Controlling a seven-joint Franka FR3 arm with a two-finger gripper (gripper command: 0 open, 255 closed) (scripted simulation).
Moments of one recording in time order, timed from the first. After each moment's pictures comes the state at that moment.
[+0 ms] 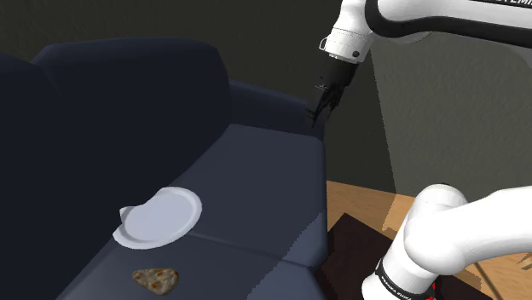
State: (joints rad) arm 0.02 -0.82 0.05 -2.28 0.12 1.61 -0.04
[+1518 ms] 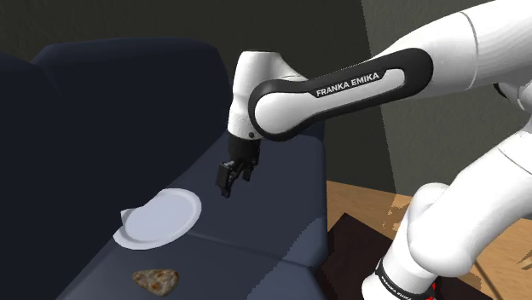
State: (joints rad) arm 0.12 -0.33 0.35 -2.32 0.21 2.13 0.12
